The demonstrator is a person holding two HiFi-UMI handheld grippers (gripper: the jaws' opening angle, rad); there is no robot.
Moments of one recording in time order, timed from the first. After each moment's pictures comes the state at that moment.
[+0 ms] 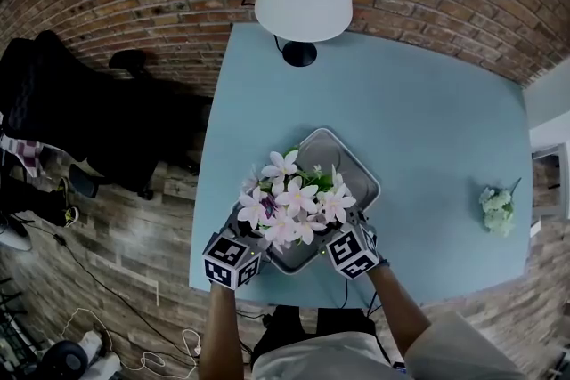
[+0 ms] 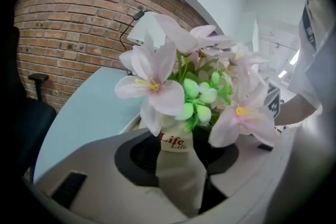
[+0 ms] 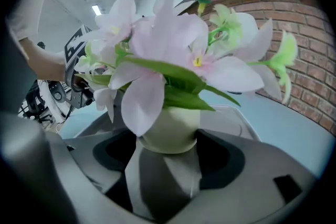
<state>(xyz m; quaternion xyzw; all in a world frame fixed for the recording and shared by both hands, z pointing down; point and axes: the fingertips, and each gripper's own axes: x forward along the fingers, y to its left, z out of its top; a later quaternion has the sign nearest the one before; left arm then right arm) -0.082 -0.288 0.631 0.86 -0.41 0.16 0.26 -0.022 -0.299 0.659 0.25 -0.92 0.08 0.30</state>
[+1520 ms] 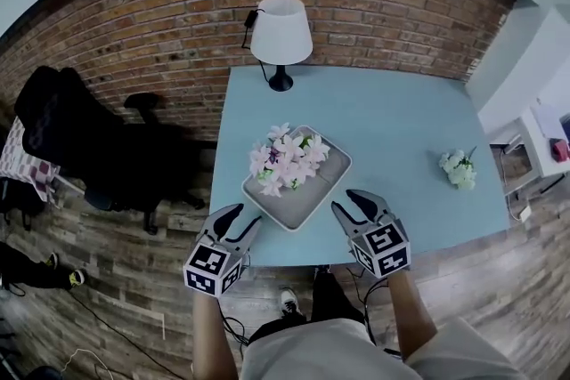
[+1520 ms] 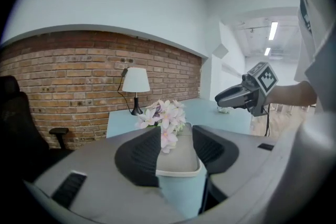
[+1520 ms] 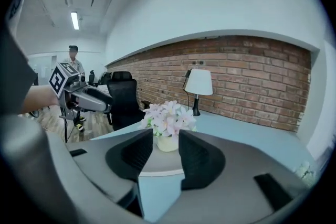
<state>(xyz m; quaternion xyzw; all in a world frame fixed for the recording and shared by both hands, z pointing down) -0.138 -0.152 0.476 0.89 -0.42 0.16 0.09 0.053 -0.174 0.473 0.44 -0.87 0.08 0.22</state>
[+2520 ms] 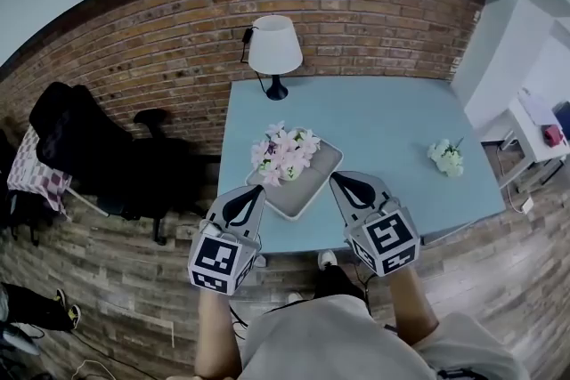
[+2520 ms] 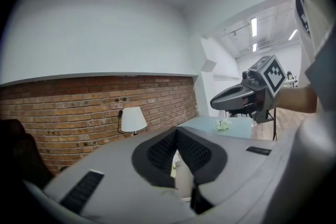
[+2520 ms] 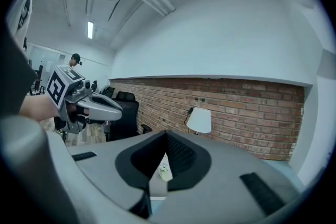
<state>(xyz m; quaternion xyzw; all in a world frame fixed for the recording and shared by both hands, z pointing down) -0.097 -0.094 0.336 0.89 -0.43 0.11 -0.05 0.031 -0.101 0.328 0.46 -0.88 -0.04 0.13</state>
